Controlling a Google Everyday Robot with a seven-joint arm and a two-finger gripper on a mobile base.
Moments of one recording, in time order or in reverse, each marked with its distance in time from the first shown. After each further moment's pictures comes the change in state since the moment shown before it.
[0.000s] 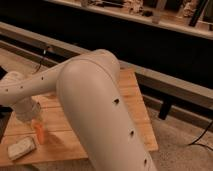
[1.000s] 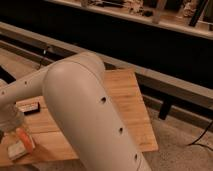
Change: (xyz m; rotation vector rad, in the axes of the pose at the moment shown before) arm 0.022 0.068 -0.002 -0.036 0.047 -0.249
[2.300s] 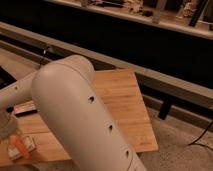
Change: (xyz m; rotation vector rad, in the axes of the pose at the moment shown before) arm 0.006 0.027 0.012 0.009 0.037 -0.088
